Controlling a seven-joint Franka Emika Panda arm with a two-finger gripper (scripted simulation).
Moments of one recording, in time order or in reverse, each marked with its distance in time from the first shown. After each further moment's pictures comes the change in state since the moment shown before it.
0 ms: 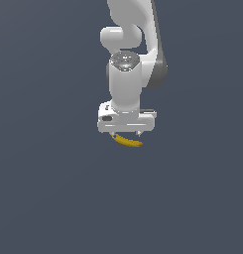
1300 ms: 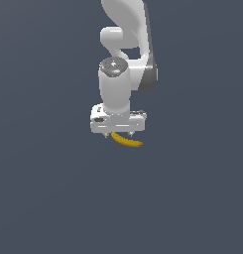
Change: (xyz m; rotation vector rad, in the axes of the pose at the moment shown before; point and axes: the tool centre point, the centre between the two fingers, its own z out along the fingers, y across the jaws) arm -0.013 0.030 0.016 -0.008 -0.017 -0.021
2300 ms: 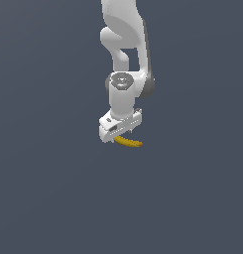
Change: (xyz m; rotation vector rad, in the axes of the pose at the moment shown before) arm -0.040 -0.013 0.060 -0.022 -0.023 -0.552
